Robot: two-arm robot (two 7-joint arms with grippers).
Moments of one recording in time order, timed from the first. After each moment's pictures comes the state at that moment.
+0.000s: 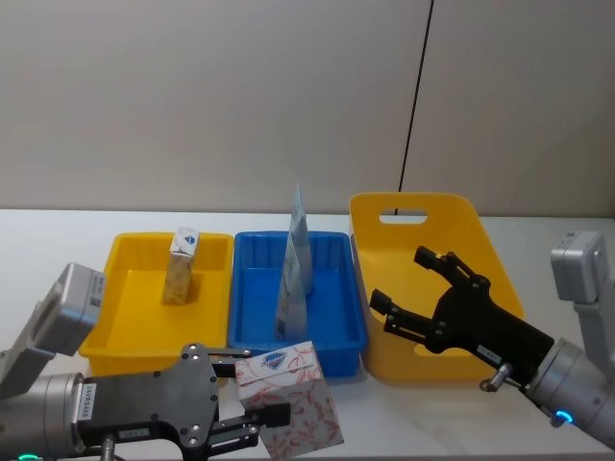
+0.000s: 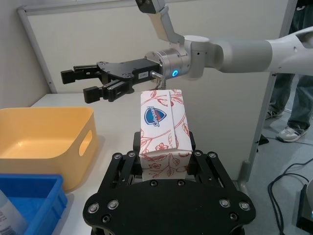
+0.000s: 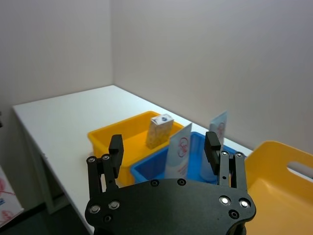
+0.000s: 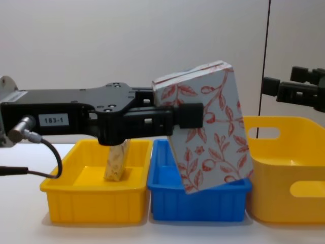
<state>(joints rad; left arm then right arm) -0.39 0.58 0.49 -1.61 -0.64 -0.01 -1.11 0.15 0.50 -0.23 -1.66 0.50 -0.05 0.57</state>
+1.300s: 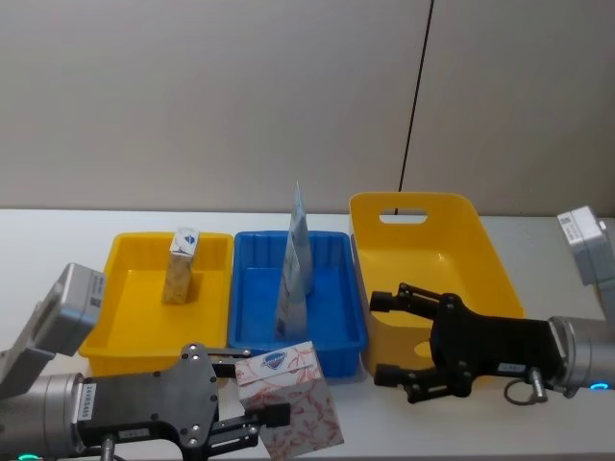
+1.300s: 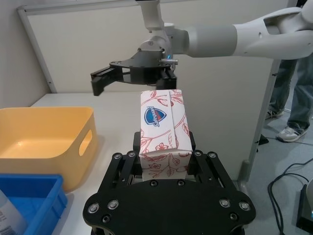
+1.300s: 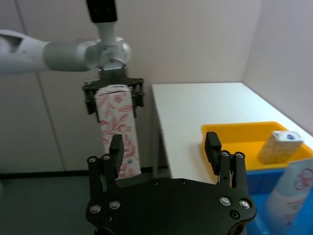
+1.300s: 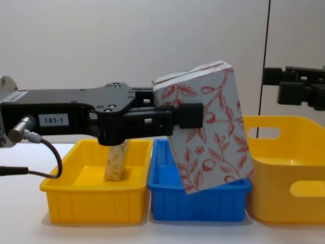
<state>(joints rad) -0.39 0.58 0.49 -1.61 -0.64 -0.01 -1.11 0.46 0.61 -0.39 -1.40 0.71 -0.01 1.26</state>
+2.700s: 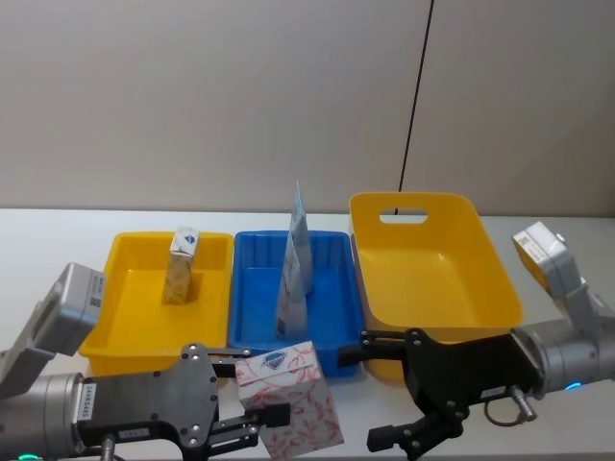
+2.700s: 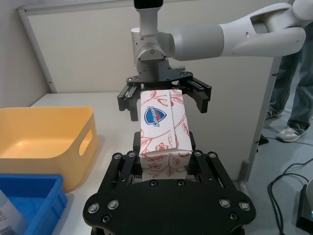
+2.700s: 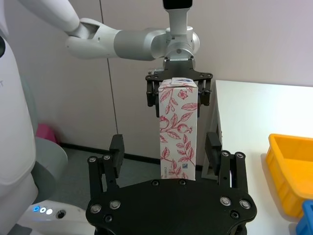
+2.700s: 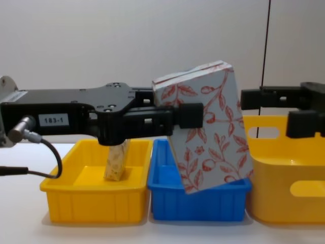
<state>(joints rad) -0.39 0.58 0.49 -1.61 -0.64 -0.01 -1.11 0.61 0.57 -0.55 -1.25 0.73 -0.02 1.53</state>
